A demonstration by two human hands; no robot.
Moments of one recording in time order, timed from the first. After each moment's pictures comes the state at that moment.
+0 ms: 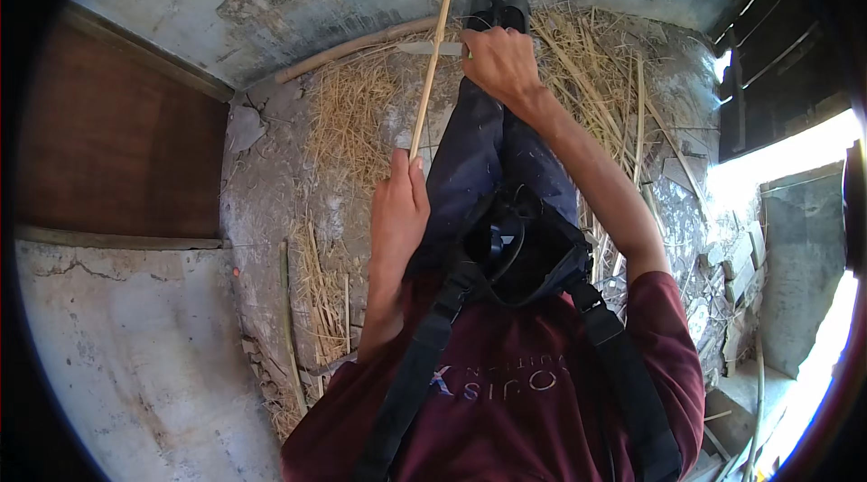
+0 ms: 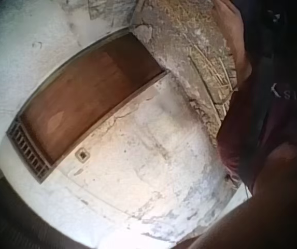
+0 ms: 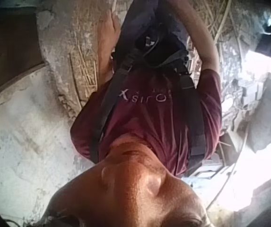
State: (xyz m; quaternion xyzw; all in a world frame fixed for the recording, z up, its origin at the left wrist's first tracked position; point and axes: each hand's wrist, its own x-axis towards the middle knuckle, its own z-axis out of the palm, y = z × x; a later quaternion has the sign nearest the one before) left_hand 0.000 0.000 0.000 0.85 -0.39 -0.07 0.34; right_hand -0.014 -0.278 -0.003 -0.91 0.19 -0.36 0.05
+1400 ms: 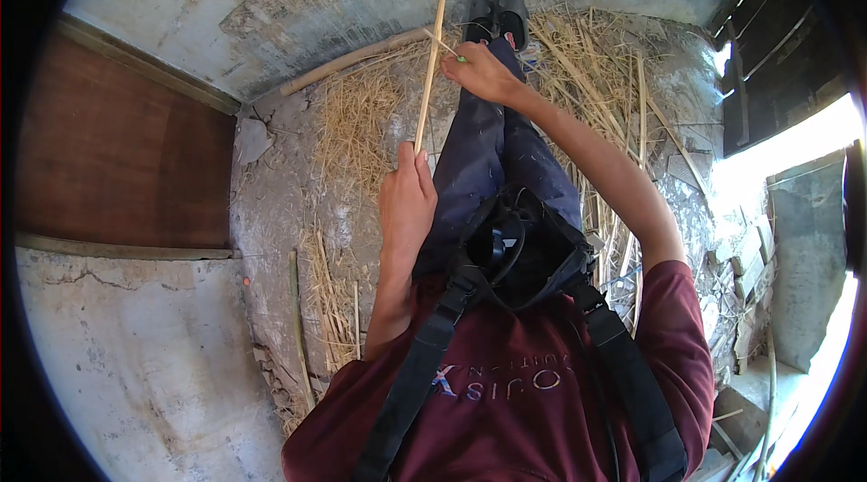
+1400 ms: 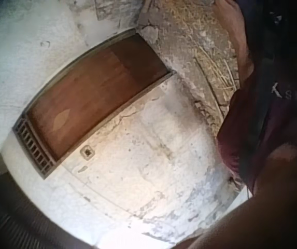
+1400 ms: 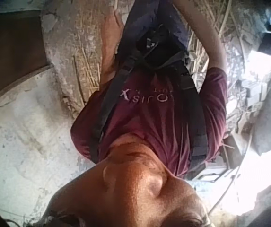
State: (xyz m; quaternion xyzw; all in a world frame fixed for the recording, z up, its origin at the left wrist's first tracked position) left_hand 0.000 -0.029 -0.010 0.86 -0.41 0.00 0.31; right_hand 0.004 -0.312 -0.052 -0.89 0.08 -0.31 0.33
